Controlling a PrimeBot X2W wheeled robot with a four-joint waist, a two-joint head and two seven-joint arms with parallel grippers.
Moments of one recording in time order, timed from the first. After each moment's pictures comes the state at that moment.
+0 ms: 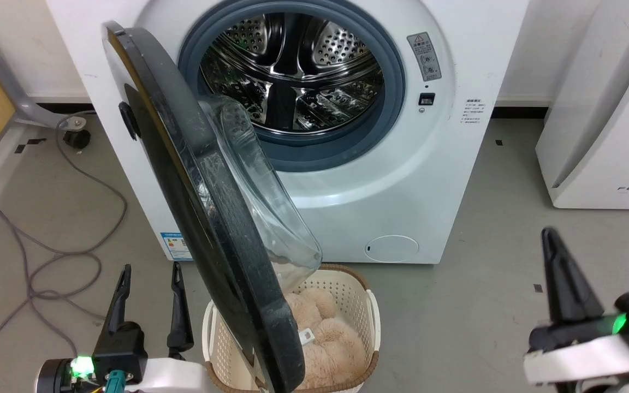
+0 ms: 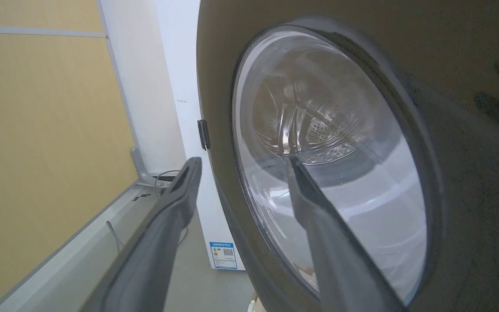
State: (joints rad) left arm 0.02 0.08 -0.04 0.02 -0.01 0.15 -0.26; right arm -0.04 -0.13 0.01 -0.03 0.21 0.13 -0.26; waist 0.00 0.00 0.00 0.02
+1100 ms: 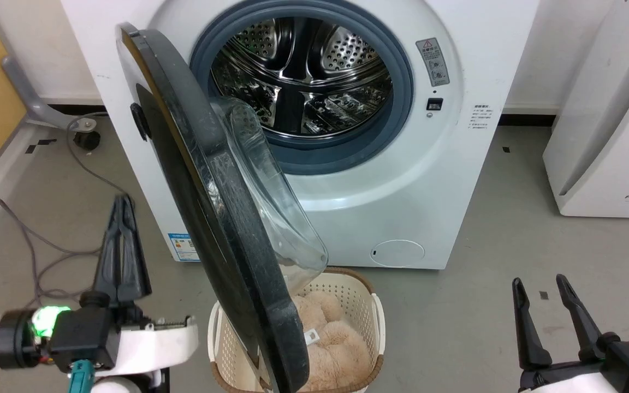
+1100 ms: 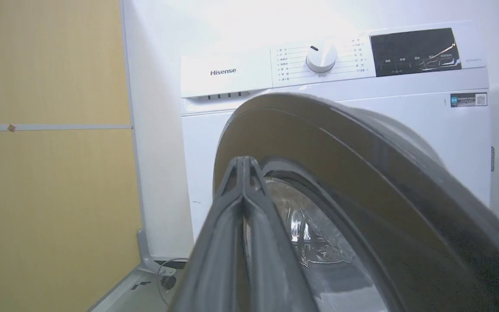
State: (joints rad) left arm -0.04 0.10 -0.04 -0.21 0.01 0.16 -0.26; right arm 0.08 -0.06 -0.03 0.02 0.13 0.13 -0.26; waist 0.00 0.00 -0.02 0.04
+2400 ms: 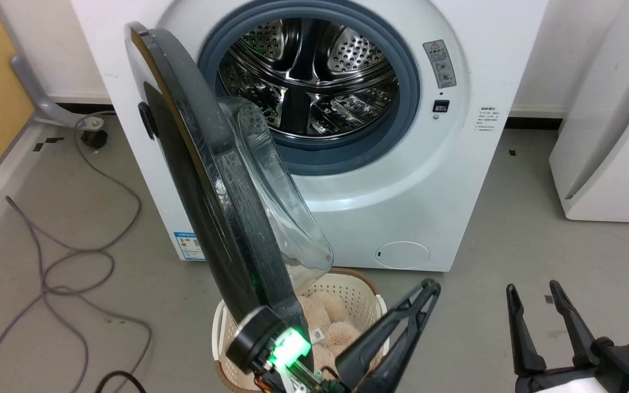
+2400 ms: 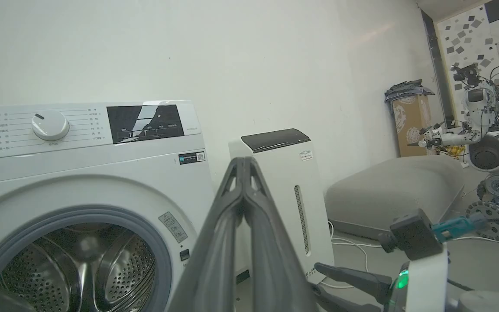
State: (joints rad) left arm -0.08 0.08 -0.68 -0.38 0.02 0.00 -0.26; right arm 0.09 -0.05 -0.01 0.02 0.14 0.13 -0.26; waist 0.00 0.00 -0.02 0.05
